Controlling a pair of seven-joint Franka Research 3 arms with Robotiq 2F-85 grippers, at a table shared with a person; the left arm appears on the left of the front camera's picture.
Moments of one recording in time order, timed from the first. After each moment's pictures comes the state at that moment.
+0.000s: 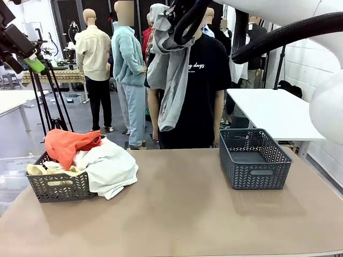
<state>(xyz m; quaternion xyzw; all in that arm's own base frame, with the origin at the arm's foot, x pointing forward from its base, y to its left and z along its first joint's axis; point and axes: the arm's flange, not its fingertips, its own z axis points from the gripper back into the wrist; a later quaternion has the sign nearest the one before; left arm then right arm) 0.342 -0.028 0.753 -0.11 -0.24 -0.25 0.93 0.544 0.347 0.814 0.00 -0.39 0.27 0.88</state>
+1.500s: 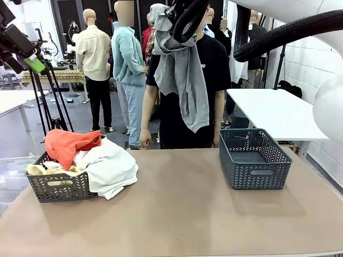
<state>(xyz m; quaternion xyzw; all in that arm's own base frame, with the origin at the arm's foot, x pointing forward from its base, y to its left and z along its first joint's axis) 0.342 -0.028 0.753 -0.11 -0.24 -0.25 0.93 0.536 0.347 0.815 -0.01 -0.38 0.27 0.89</state>
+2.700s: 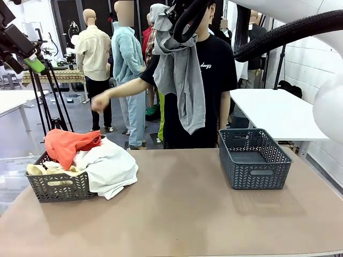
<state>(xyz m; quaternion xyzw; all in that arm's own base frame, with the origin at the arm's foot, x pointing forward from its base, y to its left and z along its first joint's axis) 0.342 -0.028 0.753 -0.11 -0.24 -0.25 0.93 0.536 0.347 0.815 -0.01 -0.38 0.27 0.89</state>
